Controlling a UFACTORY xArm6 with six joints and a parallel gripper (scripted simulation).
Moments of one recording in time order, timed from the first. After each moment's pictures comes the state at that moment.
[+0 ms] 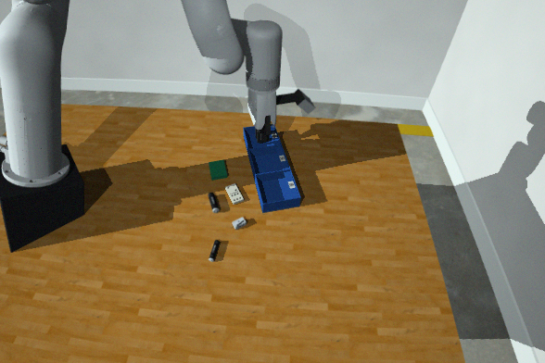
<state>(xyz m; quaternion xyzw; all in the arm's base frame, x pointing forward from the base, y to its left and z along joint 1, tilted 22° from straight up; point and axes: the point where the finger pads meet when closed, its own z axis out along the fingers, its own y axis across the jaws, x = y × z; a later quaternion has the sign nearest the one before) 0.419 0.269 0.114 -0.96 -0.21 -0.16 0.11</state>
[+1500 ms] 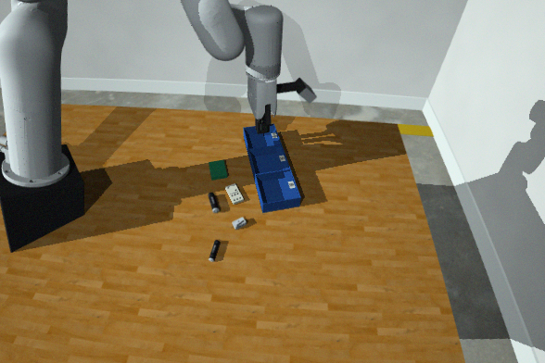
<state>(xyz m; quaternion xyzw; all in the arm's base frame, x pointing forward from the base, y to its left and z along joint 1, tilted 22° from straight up) 0.411 0.260 0.143 -0.96 -0.21 -0.16 0.11</state>
